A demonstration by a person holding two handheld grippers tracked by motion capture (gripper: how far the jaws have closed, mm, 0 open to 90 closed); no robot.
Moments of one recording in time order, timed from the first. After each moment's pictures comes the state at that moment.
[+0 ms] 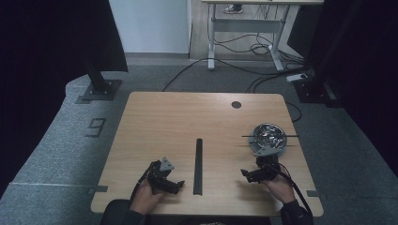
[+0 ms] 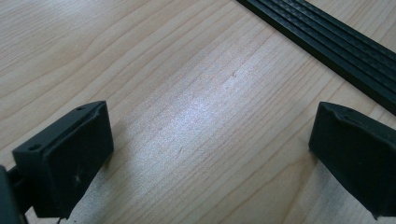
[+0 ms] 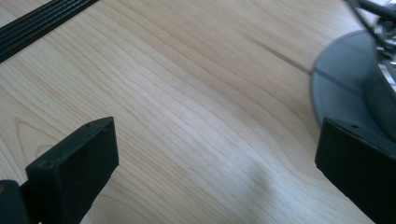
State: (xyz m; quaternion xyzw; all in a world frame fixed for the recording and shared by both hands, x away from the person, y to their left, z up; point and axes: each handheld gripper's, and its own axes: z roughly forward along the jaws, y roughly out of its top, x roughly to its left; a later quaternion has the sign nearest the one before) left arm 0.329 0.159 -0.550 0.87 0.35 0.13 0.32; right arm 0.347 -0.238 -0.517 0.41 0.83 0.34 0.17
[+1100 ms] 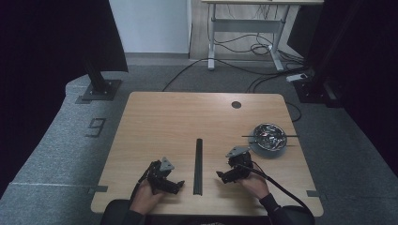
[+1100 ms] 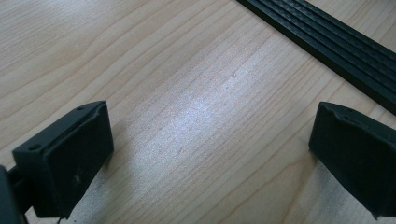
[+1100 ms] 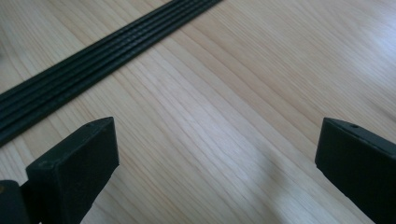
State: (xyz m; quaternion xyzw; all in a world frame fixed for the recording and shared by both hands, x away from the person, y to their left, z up) left arm 0.329 0.159 -0.550 0.87 0.35 0.13 0.32; right arm 0.360 -0.154 -0.528 0.35 0.86 0.34 0.15
